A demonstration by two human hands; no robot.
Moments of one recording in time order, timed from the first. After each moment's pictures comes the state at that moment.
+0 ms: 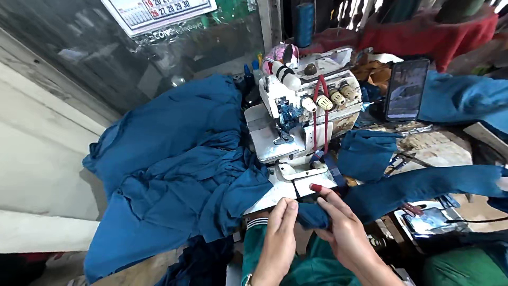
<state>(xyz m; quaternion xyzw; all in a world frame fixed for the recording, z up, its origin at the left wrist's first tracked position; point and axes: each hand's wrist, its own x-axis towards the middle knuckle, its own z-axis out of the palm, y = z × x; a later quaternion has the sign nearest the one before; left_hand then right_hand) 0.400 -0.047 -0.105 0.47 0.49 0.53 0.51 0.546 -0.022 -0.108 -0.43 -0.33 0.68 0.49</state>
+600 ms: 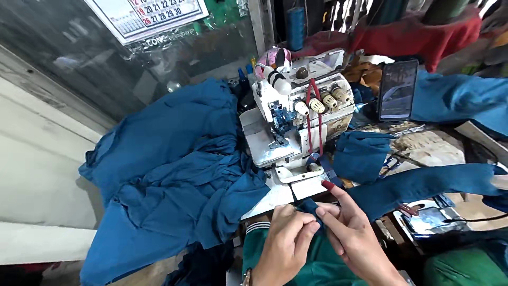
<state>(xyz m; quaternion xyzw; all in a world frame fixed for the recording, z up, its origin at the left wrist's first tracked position) 0.392 -0.046 -0.114 0.74 0.44 0.48 0.21 0.573 -0.032 -0.098 -0.41 -0.42 0.64 0.50</state>
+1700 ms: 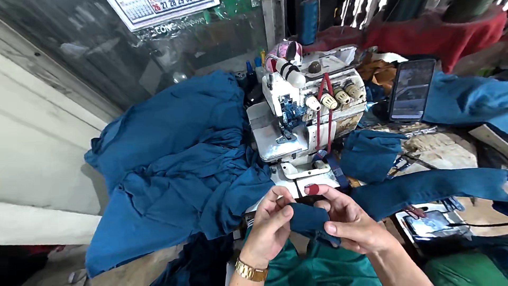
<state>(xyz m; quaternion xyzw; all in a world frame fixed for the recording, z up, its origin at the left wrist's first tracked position) 0.366 -0.032 -0.114 0.39 0.21 0.58 0.68 0.588 0.012 -0.116 -0.07 -0.48 0.81 0.34</state>
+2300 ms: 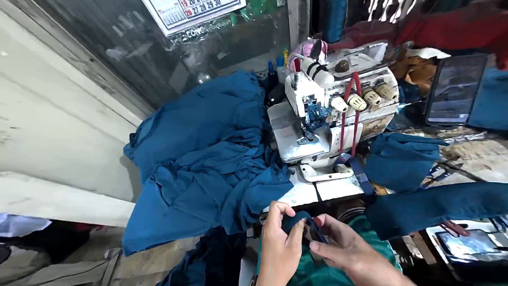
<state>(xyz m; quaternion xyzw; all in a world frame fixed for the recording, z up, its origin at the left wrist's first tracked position) 0.362 -0.063 -0.117 0.55 0.58 0.53 0.28 0.547 -0.033 -0.124 -0.32 -0.45 0.78 0.31</state>
